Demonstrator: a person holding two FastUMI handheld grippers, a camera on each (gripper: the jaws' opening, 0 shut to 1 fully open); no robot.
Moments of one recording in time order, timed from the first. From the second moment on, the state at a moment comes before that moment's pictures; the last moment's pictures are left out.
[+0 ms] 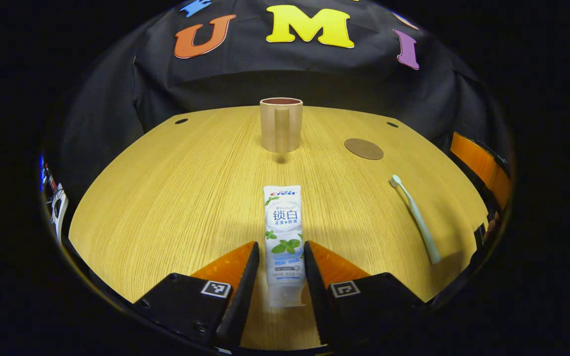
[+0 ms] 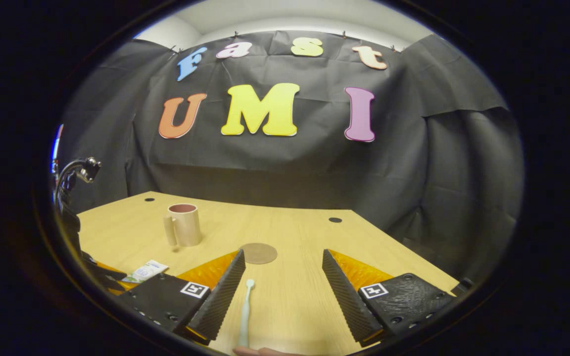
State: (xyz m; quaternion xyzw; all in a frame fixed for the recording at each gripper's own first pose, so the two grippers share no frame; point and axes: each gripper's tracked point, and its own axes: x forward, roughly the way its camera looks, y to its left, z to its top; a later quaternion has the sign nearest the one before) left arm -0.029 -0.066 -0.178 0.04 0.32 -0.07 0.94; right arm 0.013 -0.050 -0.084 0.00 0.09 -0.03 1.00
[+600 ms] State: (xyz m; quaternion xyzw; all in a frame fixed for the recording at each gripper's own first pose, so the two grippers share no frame) left arm -0.012 -0.054 -0.117 0.02 0.16 -0.04 0.99; right arm 0.022 -0.041 -0.105 0.00 0.12 -0.02 0.99
